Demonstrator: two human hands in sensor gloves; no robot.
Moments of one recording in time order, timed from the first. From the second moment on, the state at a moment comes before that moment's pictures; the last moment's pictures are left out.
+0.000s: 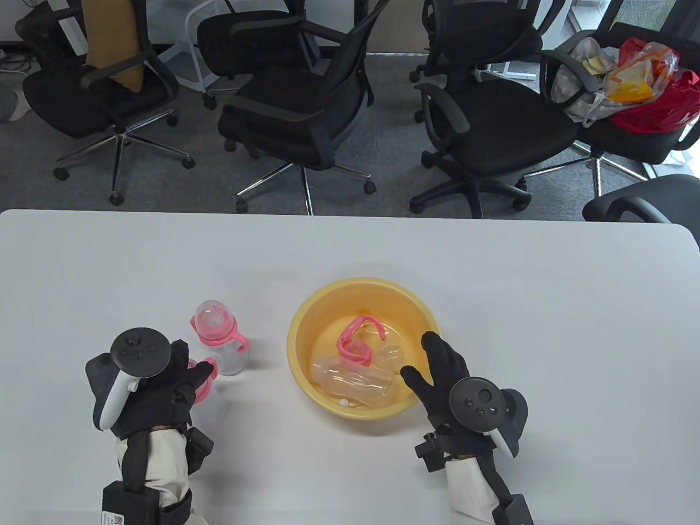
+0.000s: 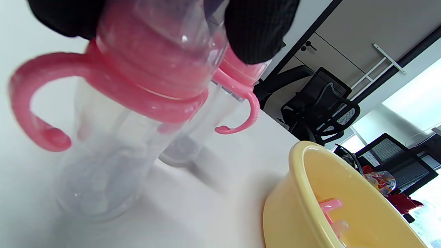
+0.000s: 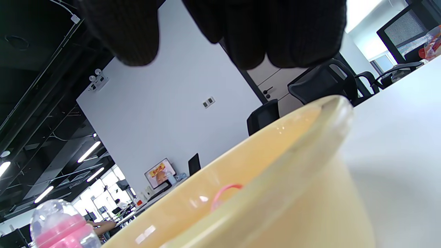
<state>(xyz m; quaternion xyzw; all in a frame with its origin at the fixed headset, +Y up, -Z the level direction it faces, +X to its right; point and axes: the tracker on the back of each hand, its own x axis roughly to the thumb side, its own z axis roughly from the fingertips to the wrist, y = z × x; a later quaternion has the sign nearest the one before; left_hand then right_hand) -0.297 -0.649 -0.279 -0.12 0.10 0.30 0.94 0.152 -0.689 -0.262 0.08 -0.14 0.93 0.32</state>
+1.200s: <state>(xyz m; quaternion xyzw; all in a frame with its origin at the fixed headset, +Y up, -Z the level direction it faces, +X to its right) -0.255 -0.635 -0.272 0.04 -0.12 0.62 0.77 0.070 -0.682 -0.233 0.23 -0.12 0.93 0.26</state>
